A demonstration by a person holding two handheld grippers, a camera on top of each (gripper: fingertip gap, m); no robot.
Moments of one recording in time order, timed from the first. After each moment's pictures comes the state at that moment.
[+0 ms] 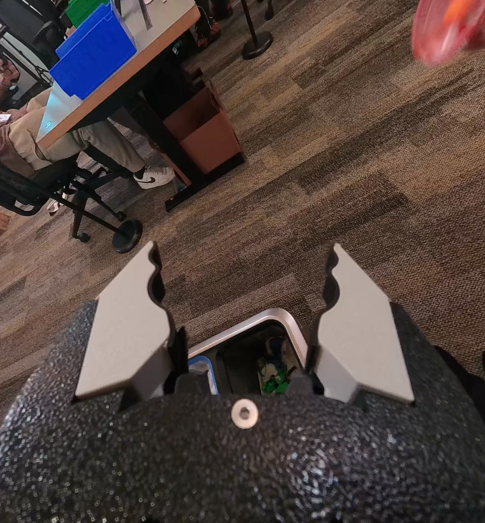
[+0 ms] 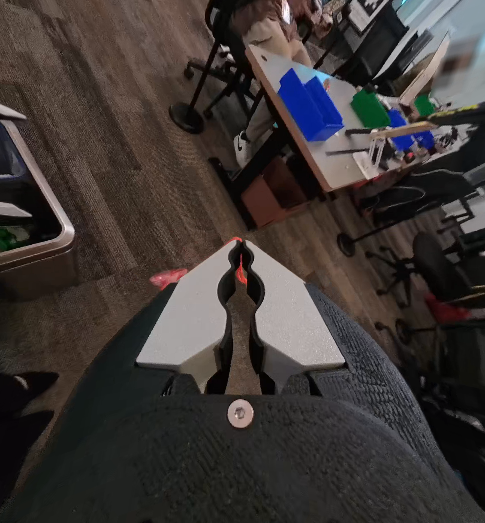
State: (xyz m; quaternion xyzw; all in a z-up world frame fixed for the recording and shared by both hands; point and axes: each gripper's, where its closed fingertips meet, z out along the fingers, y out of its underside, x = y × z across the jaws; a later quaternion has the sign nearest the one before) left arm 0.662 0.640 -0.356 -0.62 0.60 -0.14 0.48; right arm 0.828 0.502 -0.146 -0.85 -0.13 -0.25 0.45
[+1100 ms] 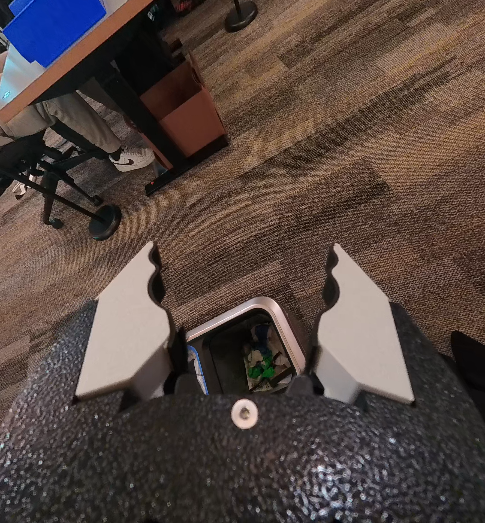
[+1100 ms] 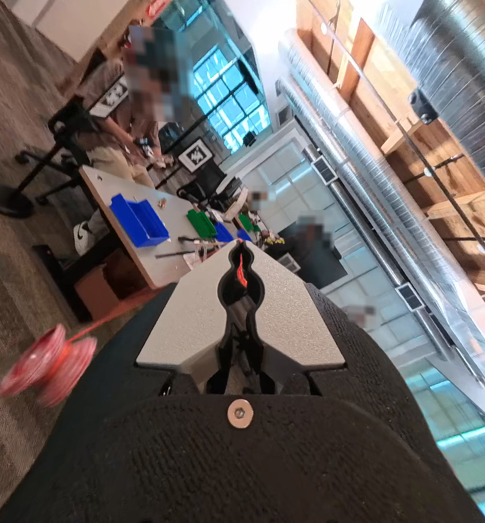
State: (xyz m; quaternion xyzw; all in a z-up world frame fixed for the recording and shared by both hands) left arm 0.662 0.635 -0.369 -0.64 0.61 -0.15 0.44; right arm 0.893 0.508 0.207 -0.66 -0.17 -0.47 0.56
